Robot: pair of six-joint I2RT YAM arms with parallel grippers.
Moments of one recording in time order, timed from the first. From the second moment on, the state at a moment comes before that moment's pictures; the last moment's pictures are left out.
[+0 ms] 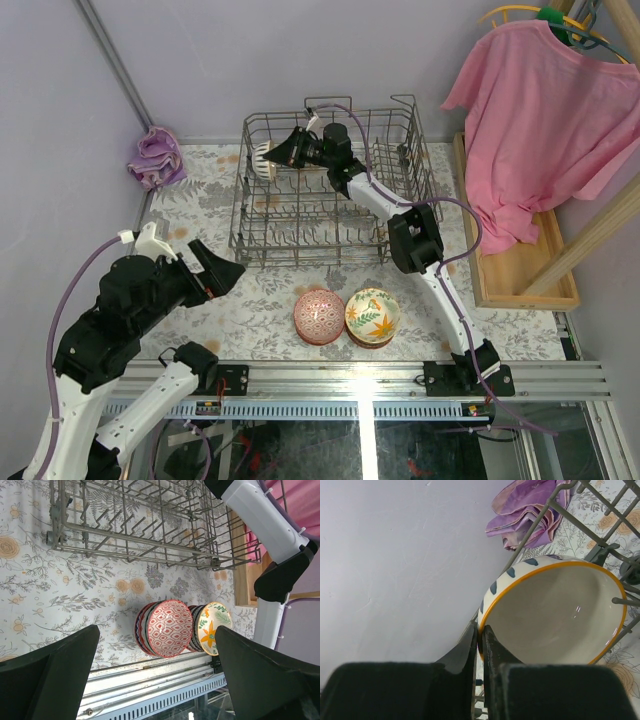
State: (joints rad) left arm -0.48 0.53 1.13 -1.06 -0.01 -0.74; right arm 0.56 2.69 2.38 0.36 -0.67 1.02
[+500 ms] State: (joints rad) left arm -0.48 0.53 1.13 -1.06 -0.01 -0.74; right arm 0.56 2.69 2.32 0.33 -0.68 0.99
